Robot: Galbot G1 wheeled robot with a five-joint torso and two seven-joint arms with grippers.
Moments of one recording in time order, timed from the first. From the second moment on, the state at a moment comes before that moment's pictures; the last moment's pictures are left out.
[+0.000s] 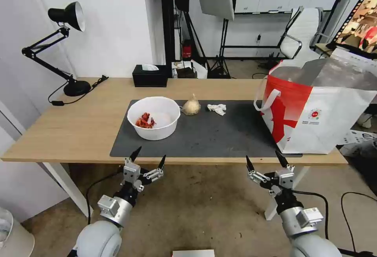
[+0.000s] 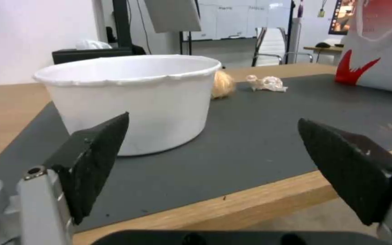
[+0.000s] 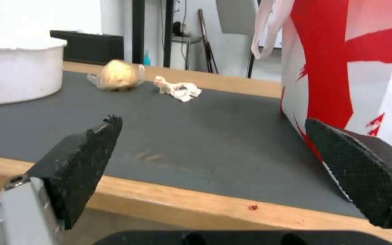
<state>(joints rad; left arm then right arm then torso) 1.49 -1.11 -0.35 -2.04 -0.30 -0.12 0.00 -1.67 1.06 0.47 2.12 0.27 0.14 0.18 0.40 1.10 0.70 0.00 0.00</state>
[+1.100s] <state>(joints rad) 1.49 -1.10 -0.36 -2.05 -0.31 -0.14 0.01 -1.57 0.98 0.43 2.17 0.44 0.10 0.11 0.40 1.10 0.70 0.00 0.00</state>
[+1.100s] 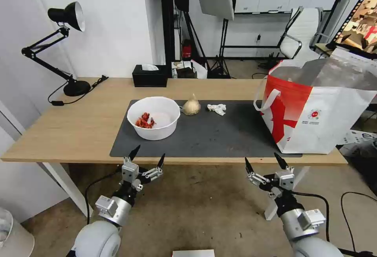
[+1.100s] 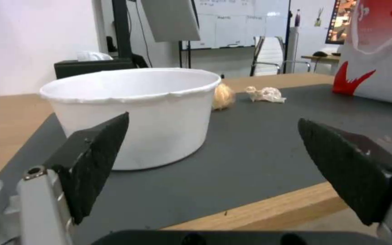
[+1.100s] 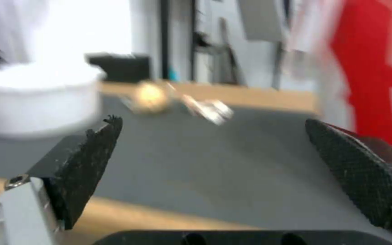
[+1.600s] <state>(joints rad) 1.52 -1.11 -0.40 -2.07 -0.31 -0.13 0.01 -0.72 0.81 -0.09 1.83 0.80 -0.08 0.18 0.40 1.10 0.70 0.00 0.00</state>
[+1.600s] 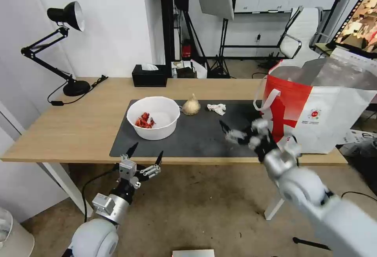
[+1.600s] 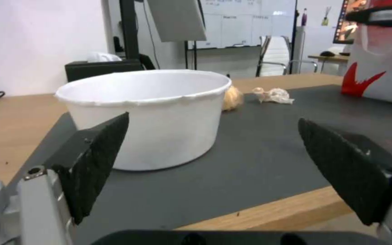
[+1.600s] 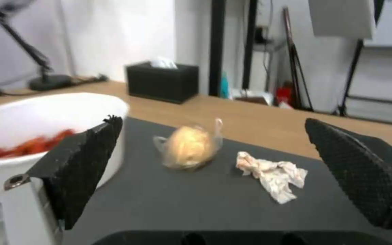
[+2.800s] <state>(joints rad) 1.54 -1.12 -0.41 -2.06 -0.31 -0.13 0.03 -0.24 1.22 -0.34 1.02 0.72 -0.30 0.21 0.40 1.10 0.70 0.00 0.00</state>
